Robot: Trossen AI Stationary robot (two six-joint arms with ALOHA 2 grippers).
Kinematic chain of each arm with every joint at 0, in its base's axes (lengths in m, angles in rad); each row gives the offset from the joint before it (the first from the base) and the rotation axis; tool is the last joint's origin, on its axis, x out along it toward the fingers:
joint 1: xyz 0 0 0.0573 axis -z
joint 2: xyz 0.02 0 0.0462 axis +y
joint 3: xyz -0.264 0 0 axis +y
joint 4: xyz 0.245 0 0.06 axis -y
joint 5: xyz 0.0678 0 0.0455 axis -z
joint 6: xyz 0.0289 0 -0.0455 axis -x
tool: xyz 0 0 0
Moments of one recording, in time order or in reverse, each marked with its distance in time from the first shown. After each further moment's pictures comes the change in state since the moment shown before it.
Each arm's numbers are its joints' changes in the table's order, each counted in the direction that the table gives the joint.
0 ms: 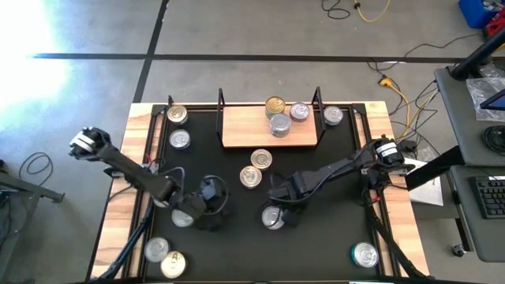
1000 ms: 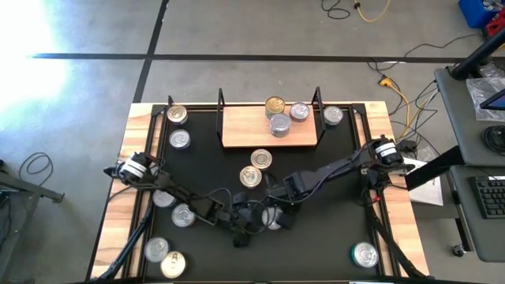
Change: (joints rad) left arm -0.053 0.602 -0.305 0.119 0.194 -0.271; right arm 0.000 0.007 0.023 0.166 0.003 0.116
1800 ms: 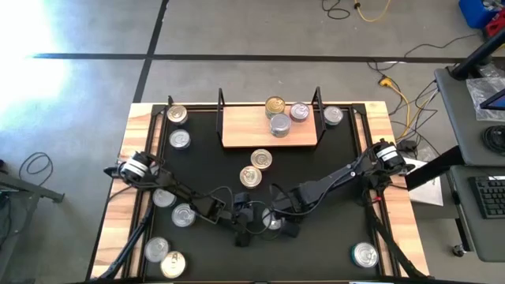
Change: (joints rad) left arm -0.034 0.008 -0.003 0.025 -0.025 -0.062; right arm -0.087 0.005 0.058 0.057 0.051 -0.099
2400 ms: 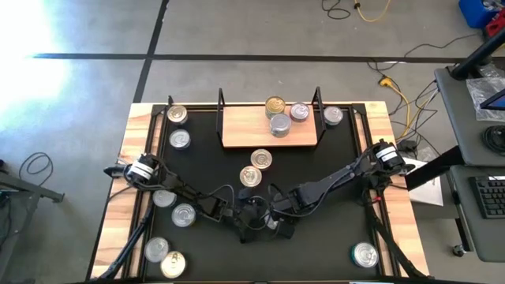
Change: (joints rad) left arm 0.006 0.064 -0.003 0.148 -0.039 -0.067; right arm 0.002 0.008 0.006 0.099 0.009 -0.097
